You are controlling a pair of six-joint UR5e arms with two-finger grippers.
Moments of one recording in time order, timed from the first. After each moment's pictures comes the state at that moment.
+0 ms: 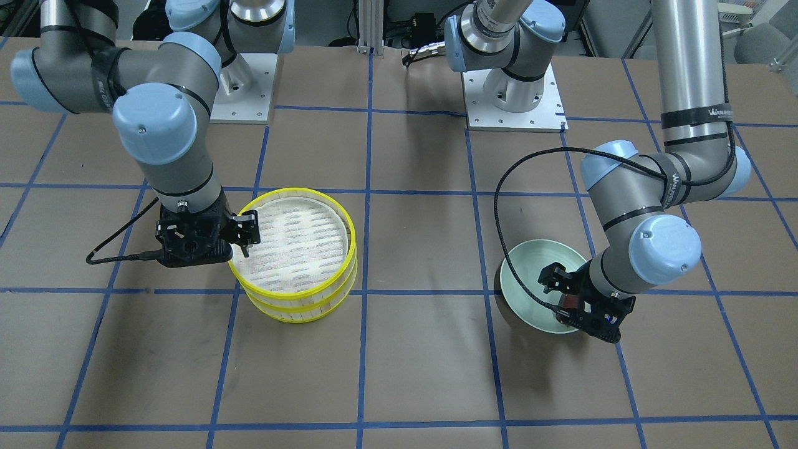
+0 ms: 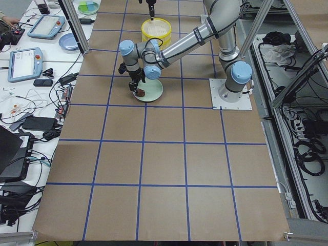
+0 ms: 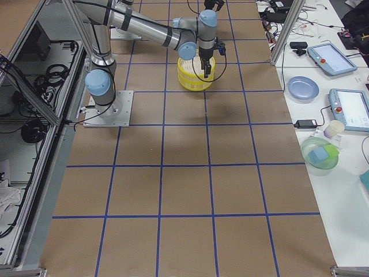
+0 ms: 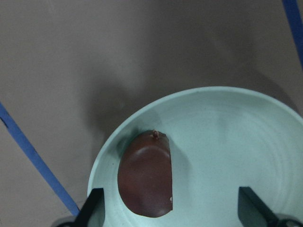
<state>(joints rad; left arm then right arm) -1.37 -2.03 -1.71 -1.11 1.65 0.66 1.61 -1.39 1.77 -2.01 -1.62 -0.14</state>
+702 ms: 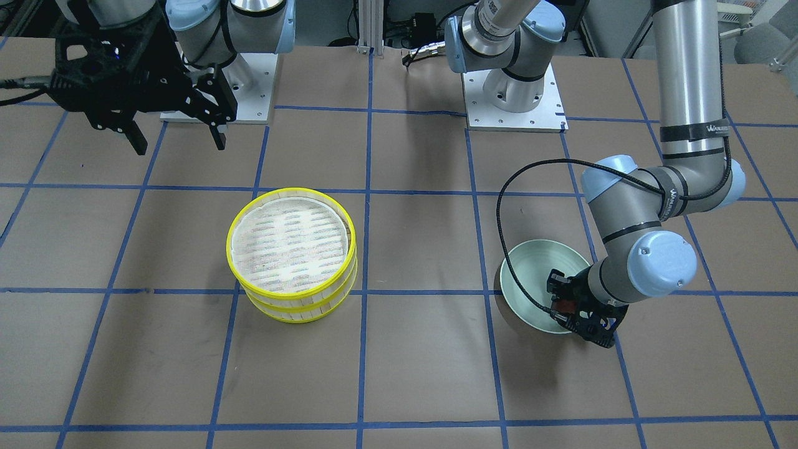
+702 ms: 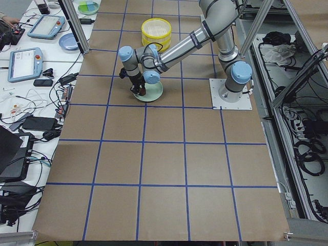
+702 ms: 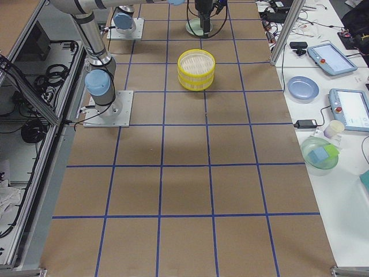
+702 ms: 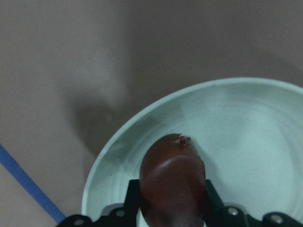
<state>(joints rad) -1.36 -2.07 -1.71 -1.11 1.65 0.69 1.61 -1.57 1.44 -1.55 -1.56 -0.05</state>
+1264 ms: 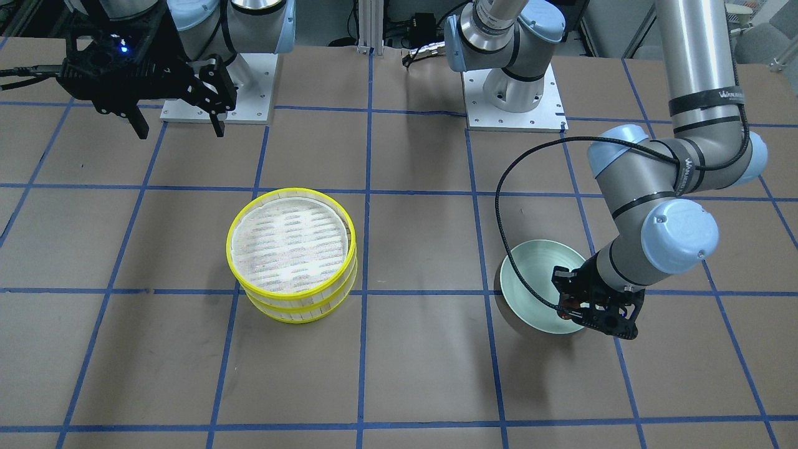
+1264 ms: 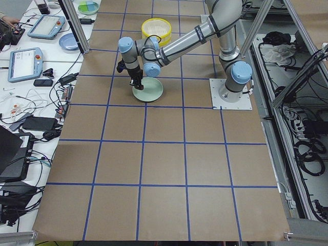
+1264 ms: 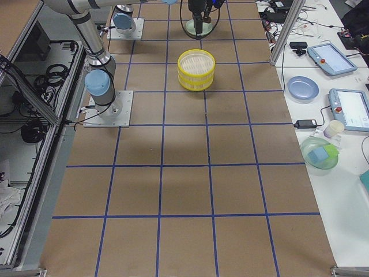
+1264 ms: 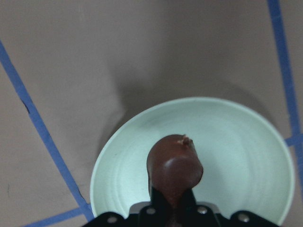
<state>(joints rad) -1.39 -1.96 -1.65 -1.20 1.60 0.46 1.61 -1.61 1.51 -1.54 -1.59 -0.04</state>
